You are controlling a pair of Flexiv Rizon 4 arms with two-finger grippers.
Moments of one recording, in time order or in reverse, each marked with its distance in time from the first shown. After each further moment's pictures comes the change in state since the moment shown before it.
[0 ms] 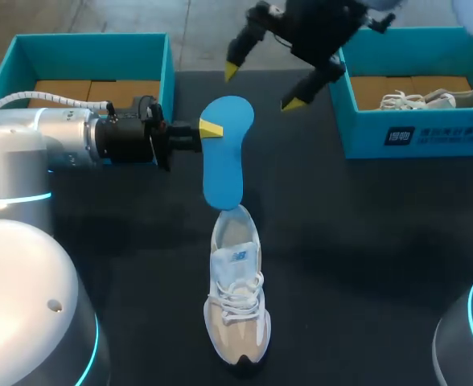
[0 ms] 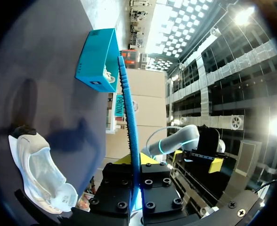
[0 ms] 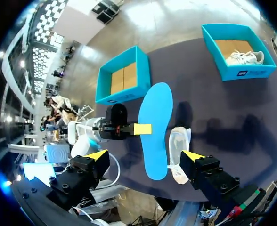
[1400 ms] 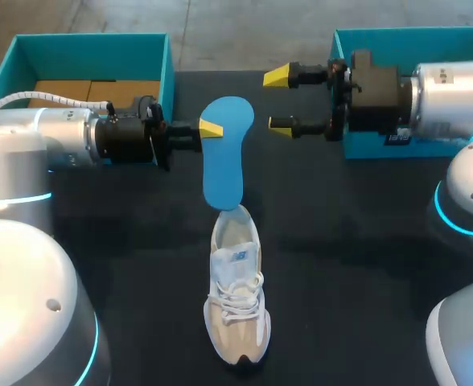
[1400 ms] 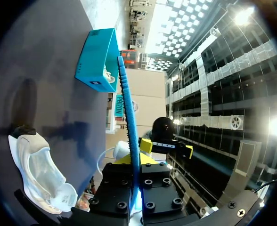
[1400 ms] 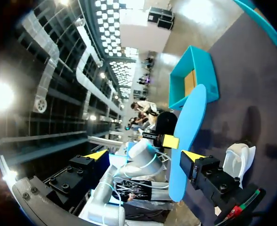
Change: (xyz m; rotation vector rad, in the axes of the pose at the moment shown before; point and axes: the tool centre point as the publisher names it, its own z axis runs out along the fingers) left arm 0.000 0.000 0.000 0.000 -0.001 0.000; right arm -0.032 0.019 0.027 -0.042 0.903 -0.035
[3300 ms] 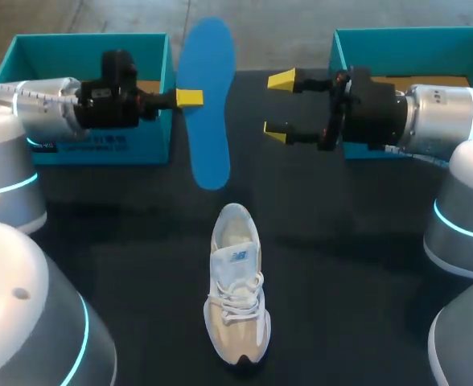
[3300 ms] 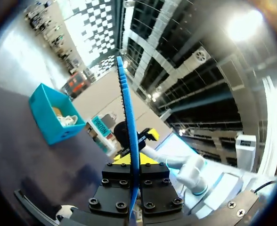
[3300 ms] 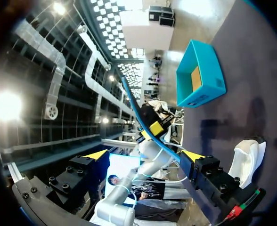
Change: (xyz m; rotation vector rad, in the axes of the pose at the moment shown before) left arm 0.054 -0.014 -0.025 -0.025 0.145 0.801; right arm -0.008 0.002 0.001 0.002 0.111 0.070
